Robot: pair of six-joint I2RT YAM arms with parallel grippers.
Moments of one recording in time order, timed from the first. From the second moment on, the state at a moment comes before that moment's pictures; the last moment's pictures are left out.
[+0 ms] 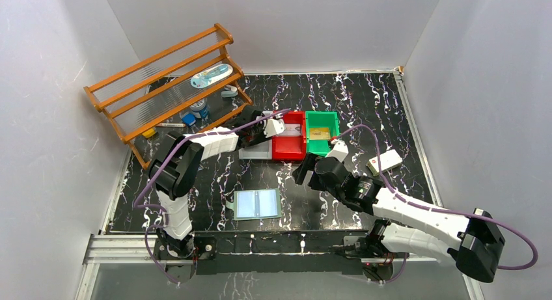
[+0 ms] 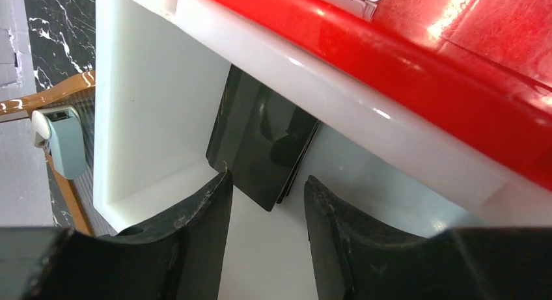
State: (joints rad) left arm -0.56 1.89 1.15 -0.08 -0.09 0.84; right arm 0.99 0.95 0.58 -0.30 0.40 0.97
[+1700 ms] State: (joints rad) left arm -0.54 0.61 0.58 -0.54 -0.21 -0.48; right arm 1.24 1.75 1.15 -0.63 0.33 1.15
